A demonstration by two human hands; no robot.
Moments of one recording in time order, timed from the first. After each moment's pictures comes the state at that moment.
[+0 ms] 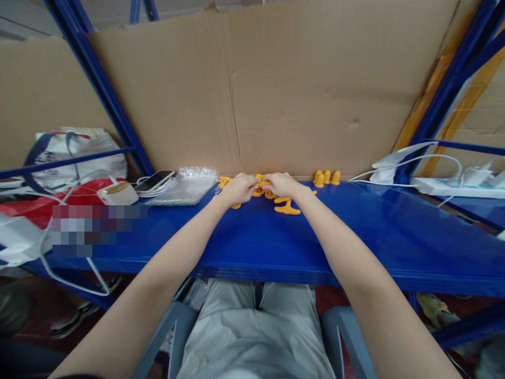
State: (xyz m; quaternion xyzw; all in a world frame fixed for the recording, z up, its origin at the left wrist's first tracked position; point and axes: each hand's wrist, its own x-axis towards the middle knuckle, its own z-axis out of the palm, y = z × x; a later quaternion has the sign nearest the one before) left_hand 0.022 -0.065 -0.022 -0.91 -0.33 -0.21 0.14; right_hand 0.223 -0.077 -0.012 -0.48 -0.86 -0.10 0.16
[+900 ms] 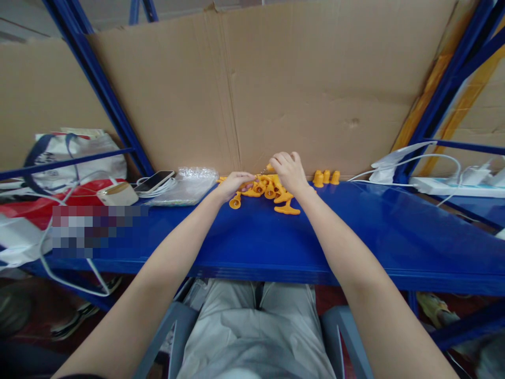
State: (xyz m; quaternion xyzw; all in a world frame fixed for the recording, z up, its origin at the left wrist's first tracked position) left_hand 0.026 -0.069 -0.009 -0.71 -0.38 -0.42 -0.43; right_hand 0.241 -0.075 -0.011 -0.45 -0.76 -0.36 0.29
